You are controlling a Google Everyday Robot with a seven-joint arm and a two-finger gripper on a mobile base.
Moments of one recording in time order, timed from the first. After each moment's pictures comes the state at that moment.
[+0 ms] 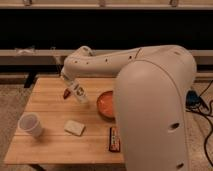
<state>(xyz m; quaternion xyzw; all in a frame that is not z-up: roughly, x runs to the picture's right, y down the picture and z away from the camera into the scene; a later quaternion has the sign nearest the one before) -0.219 -0.058 0.792 -0.18 -0.19 0.32 0.91</state>
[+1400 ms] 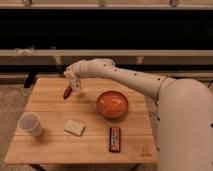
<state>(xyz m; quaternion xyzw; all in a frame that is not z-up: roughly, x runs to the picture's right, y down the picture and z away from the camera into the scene) -0.205 -0.100 0.805 -0.13 -0.41 0.30 0.85</state>
